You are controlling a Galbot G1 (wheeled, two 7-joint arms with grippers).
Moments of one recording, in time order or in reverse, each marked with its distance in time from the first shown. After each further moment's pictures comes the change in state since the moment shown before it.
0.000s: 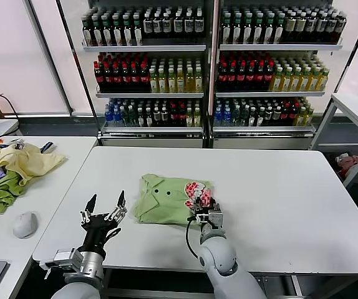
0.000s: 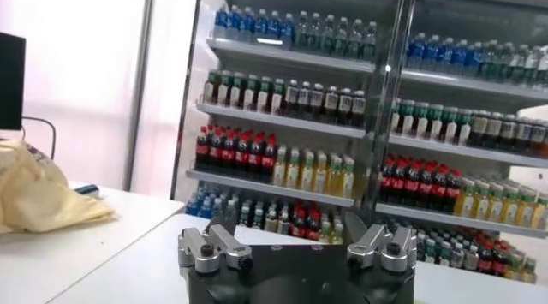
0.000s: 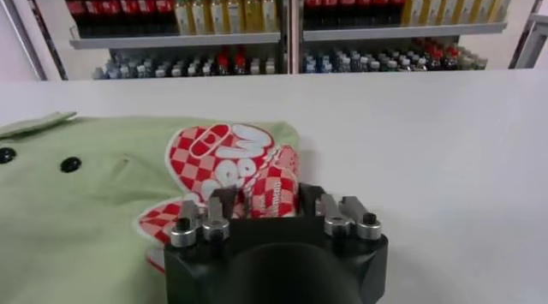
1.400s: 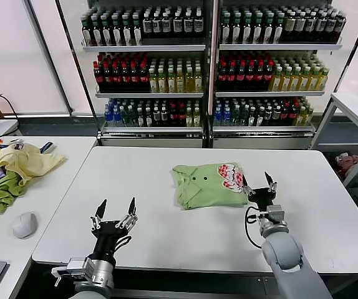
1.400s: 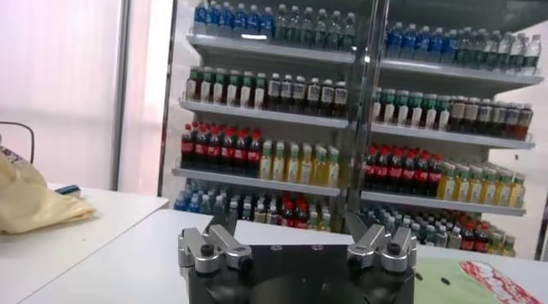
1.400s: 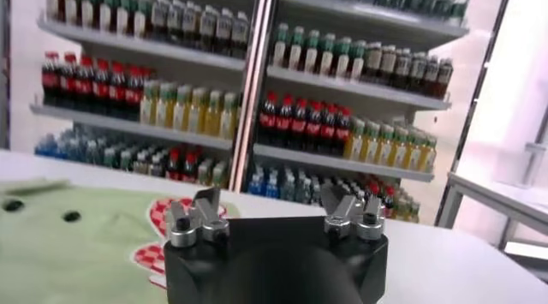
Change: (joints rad) left arm 0.026 -0.026 0.070 0.008 0.103 -0.012 0.019; right arm -0.123 -0.284 0.289 0.124 -0.106 0.317 -0.296
